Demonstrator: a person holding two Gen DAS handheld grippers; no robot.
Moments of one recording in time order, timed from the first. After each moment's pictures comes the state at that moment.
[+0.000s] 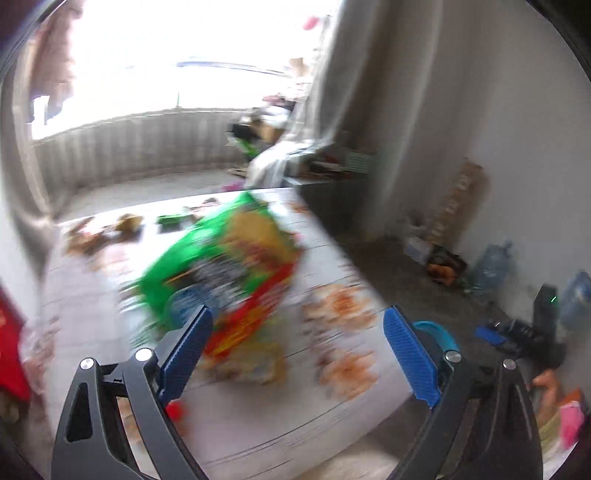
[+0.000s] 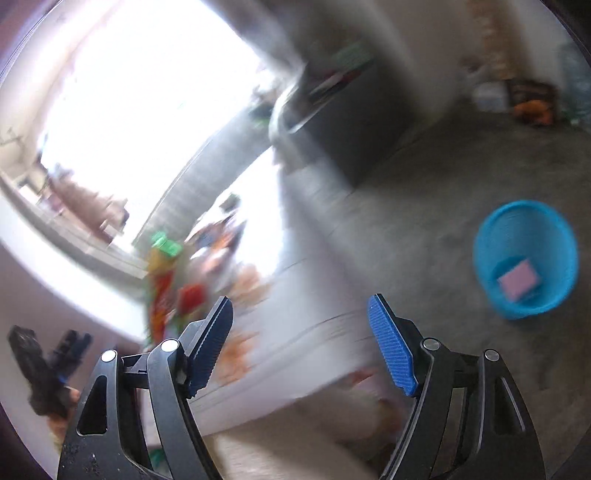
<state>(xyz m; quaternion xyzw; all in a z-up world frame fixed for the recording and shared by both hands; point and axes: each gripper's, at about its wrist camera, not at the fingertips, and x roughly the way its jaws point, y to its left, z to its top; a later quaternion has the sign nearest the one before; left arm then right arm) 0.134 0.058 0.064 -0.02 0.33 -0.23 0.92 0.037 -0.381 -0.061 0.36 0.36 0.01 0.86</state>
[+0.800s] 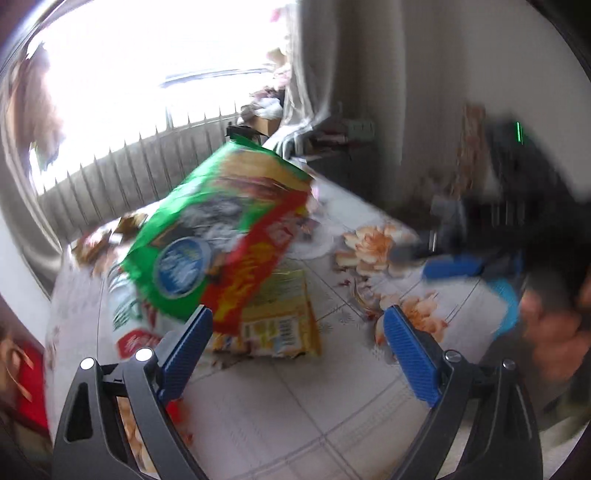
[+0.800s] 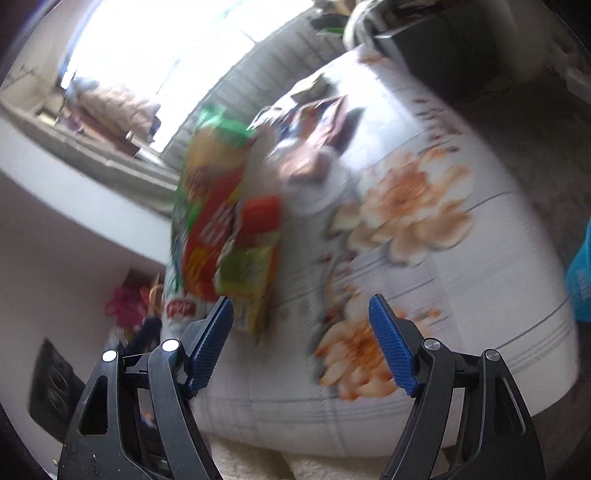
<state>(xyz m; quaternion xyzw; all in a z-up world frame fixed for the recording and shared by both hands) 0.148 0.009 -0.033 0.13 0.30 -0.23 0.92 0.147 -0.258 -0.085 0.31 0.46 0.11 0.83</state>
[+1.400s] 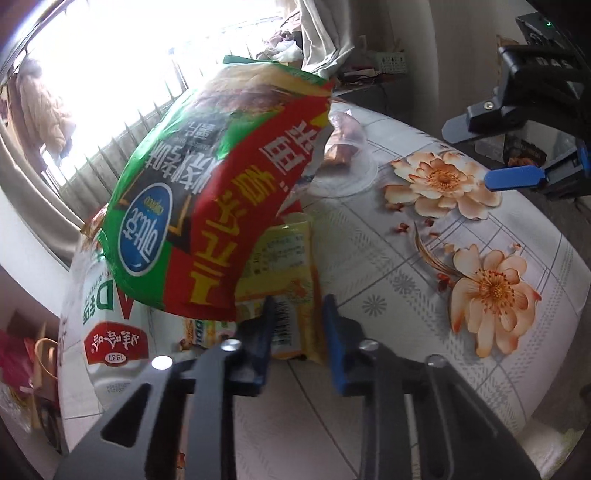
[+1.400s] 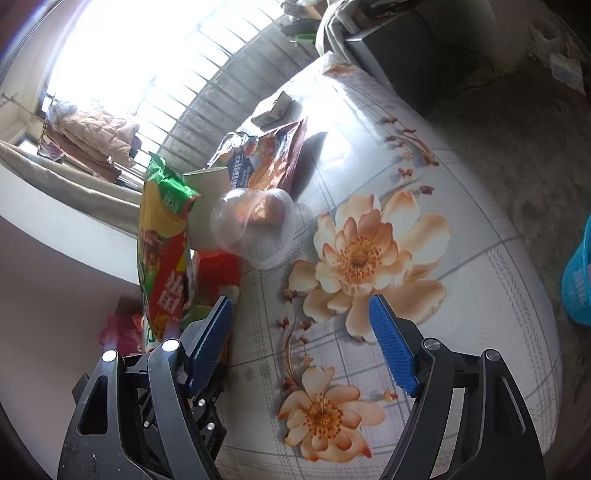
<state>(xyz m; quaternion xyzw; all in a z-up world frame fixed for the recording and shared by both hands) 0.204 -0.013 -0.092 0.19 0.38 -0.15 0.89 0.205 -0.272 -0.109 0.32 0.46 0.08 0.82</state>
